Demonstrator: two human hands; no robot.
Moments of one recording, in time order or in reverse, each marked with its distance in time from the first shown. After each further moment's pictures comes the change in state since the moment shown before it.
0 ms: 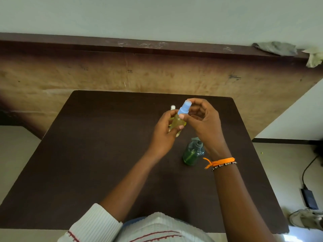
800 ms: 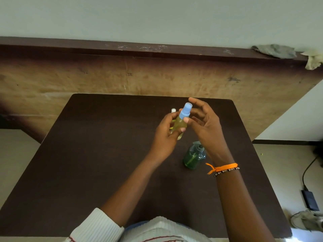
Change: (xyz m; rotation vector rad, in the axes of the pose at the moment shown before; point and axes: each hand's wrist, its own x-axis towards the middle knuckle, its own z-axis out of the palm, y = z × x) left_hand 0.003 0.005 -0.001 -0.052 -0.021 0.025; right_hand 0.002 0.002 -0.001 0.042 -0.048 -0.013
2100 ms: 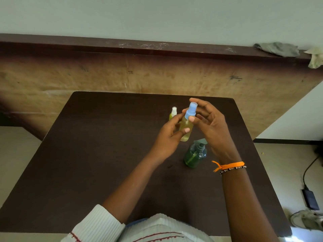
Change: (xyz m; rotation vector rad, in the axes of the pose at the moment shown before) left_hand -0.001 -0.003 0.002 -0.137 -0.147 -0.039; right_hand 0.001 -0.003 -0.012 0.113 -0.087 -0.014
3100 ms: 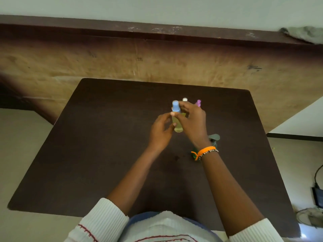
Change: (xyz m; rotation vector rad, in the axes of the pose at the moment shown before) left_hand 0.005 -0.047 -0.035 0.237 0.333 -0.148; right_hand 0.037 0.060 0.060 -0.388 0.123 0.001
